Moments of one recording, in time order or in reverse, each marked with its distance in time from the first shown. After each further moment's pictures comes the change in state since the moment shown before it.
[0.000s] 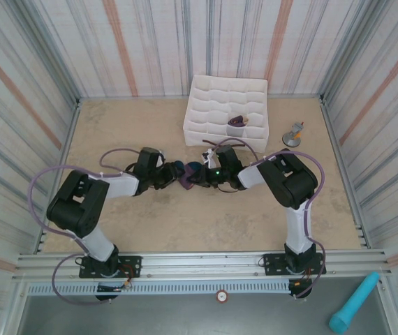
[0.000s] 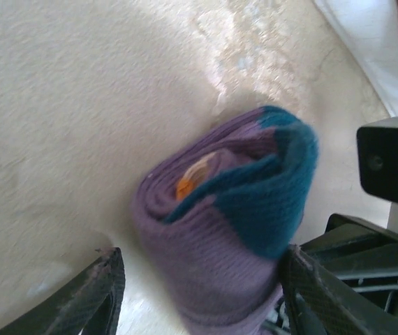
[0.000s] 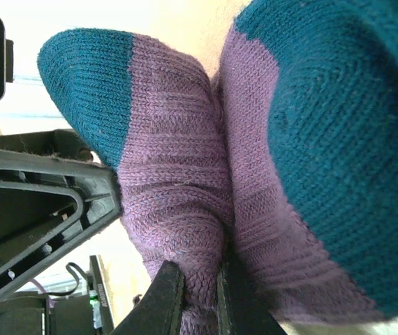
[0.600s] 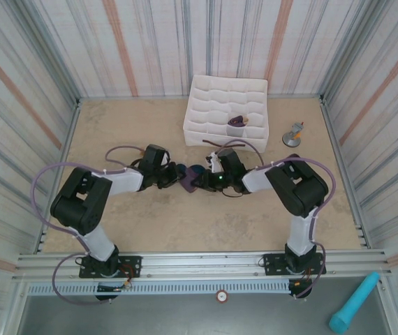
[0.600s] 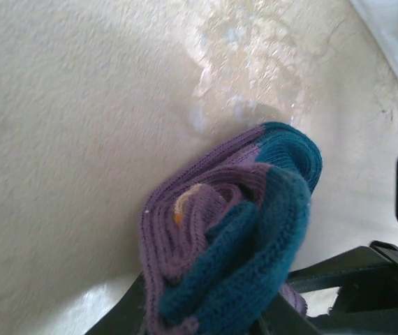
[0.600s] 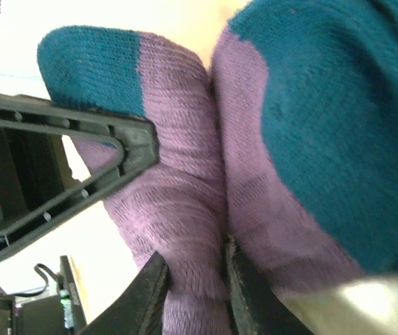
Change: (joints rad) left arm -0.027 0.016 0.084 -0.160 -0.002 0.012; right arm 0.026 -0.151 -0.093 -0.122 0.135 -0.100
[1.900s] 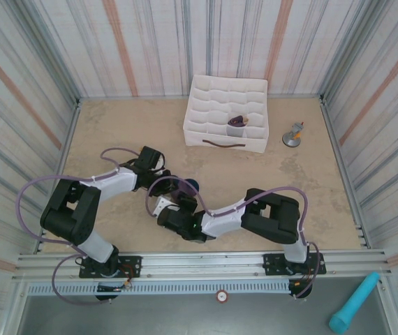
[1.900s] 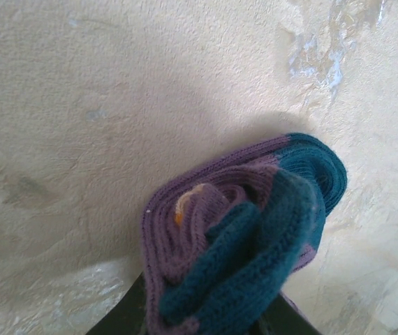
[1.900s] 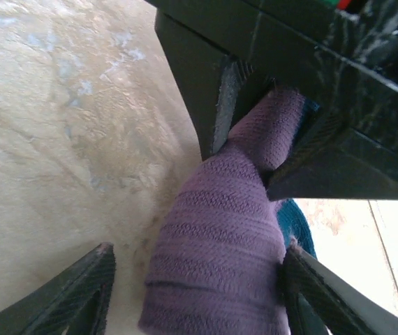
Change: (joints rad) left arm 0.016 -0.102 0.015 -0.352 0.039 0.116; right arm 0.698 0.086 0.192 -0.215 1.412 -0.980
